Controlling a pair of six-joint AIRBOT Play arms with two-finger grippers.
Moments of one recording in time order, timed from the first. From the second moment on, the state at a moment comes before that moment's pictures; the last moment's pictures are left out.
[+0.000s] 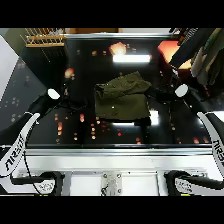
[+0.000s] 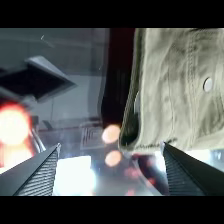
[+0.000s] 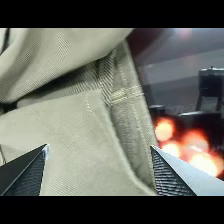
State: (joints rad) left arm -0.12 -1.49 1.05 0.97 -0.89 -1.55; right arm 0.03 -1.39 1.08 -1.12 0.74 1.67
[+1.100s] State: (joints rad) left arm -0.27 -1.62 1.05 0.86 -0.79 -1.61; right arm -0.01 -1.15 1.08 -1.15 0.89 1.65
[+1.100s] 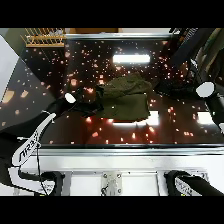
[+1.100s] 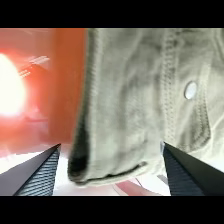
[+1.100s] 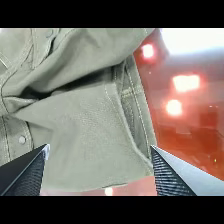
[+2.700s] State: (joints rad) left arm -0.26 -1.57 1.14 0.90 -0.96 -1.54; right arm 0.04 -1.36 0.74 -0.57 0.51 1.36
